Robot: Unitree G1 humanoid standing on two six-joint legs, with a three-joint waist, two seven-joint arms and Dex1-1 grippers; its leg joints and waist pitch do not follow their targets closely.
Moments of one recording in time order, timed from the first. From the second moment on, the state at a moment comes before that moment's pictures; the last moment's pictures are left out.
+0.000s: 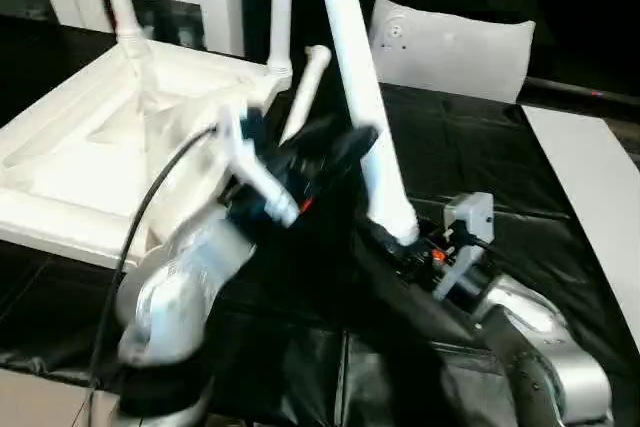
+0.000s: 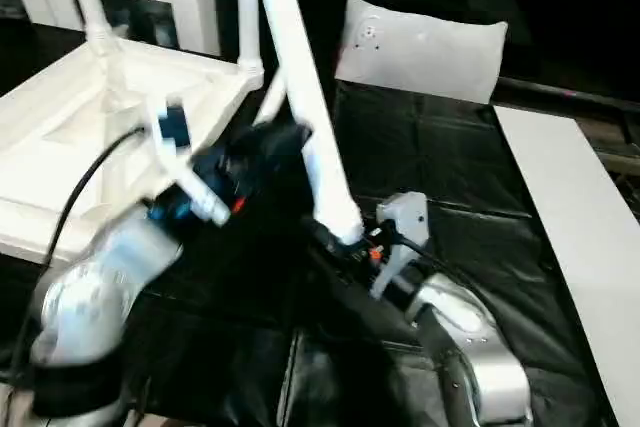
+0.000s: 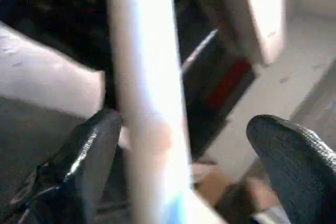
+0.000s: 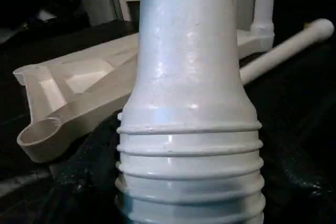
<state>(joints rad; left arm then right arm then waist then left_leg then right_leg) -0.39 -0.04 0.09 -0.31 -0.81 0.77 -0.38 -0.01 -0.14 0.03 -0.30 0.34 0.42 0.62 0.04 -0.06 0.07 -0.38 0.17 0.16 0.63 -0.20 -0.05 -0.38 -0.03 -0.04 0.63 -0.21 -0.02</state>
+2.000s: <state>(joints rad) -0.51 0.03 0.16 -0.10 -0.86 0.75 -0.39 -0.09 -0.17 0.12 -0.23 0.36 0.37 0.64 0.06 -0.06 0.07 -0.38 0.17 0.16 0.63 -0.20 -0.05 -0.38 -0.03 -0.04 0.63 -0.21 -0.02</state>
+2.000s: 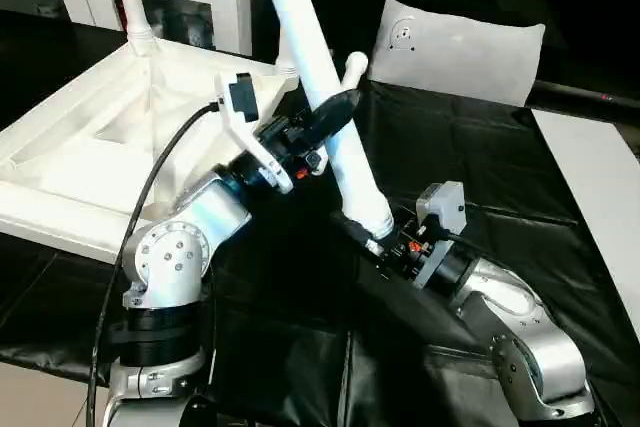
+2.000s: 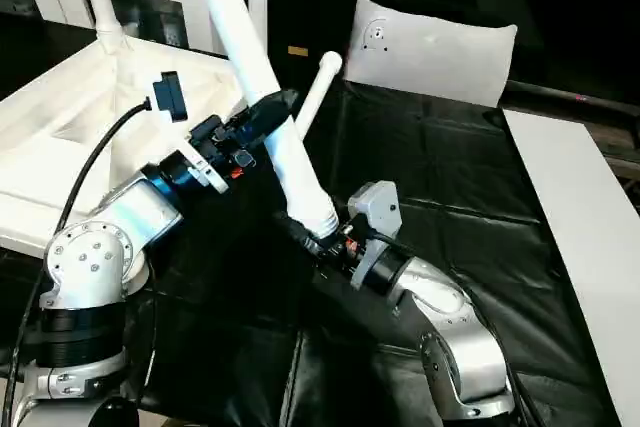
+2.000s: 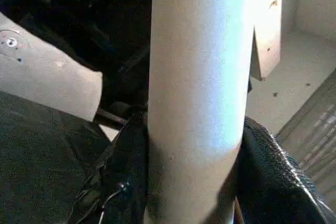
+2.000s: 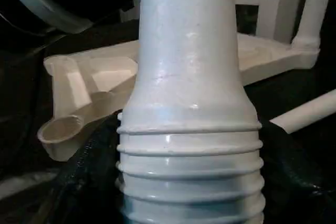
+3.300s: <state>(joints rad) -0.63 0.22 0.12 -0.03 -0.83 0.79 -0.56 -0.29 -0.34 0.05 -0.30 0.52 0.66 0.62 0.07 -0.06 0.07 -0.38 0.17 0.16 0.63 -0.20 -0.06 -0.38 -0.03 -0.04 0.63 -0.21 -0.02</state>
